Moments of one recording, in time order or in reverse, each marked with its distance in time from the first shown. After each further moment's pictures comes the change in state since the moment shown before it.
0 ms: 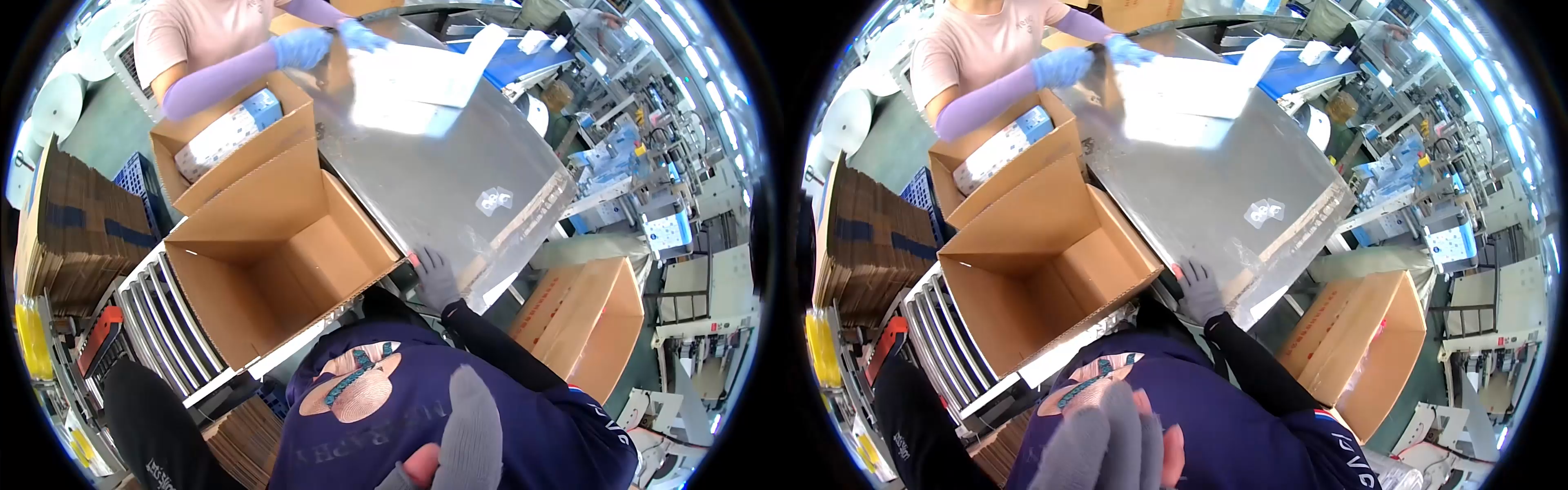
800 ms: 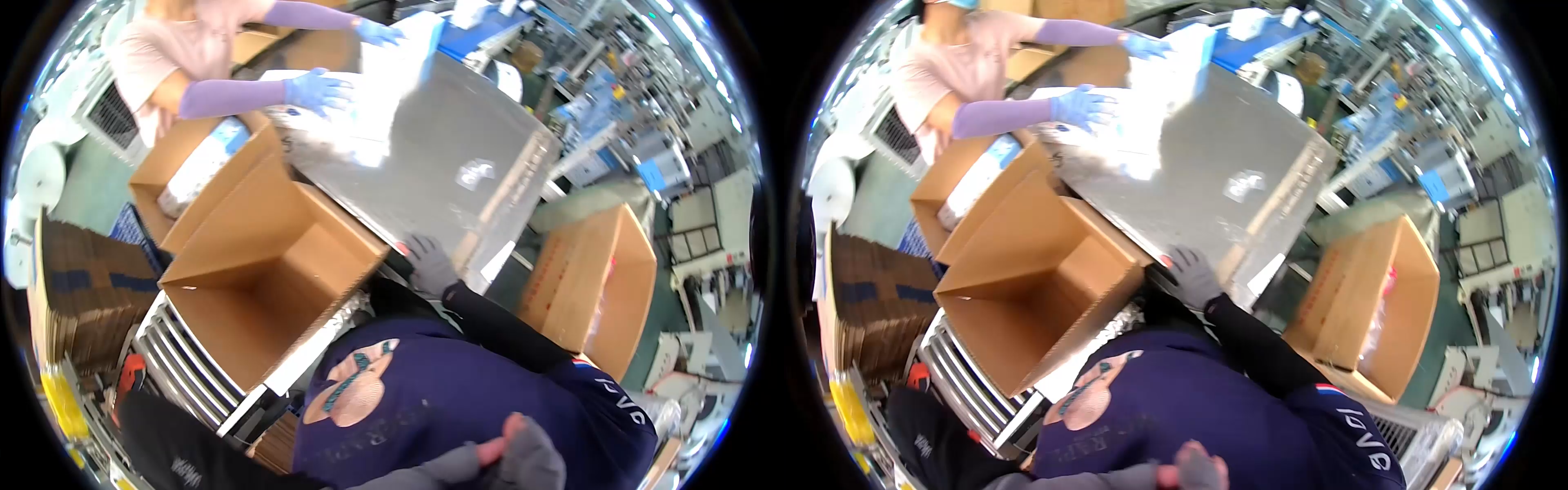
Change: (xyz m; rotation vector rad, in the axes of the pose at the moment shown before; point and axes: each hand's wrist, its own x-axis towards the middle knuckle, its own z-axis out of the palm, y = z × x) left_hand -0.004 0.015 -0.003 0.113 -0.041 0.123; right_hand -0.005 0.002 -0.008 0.058 0.065 0.044
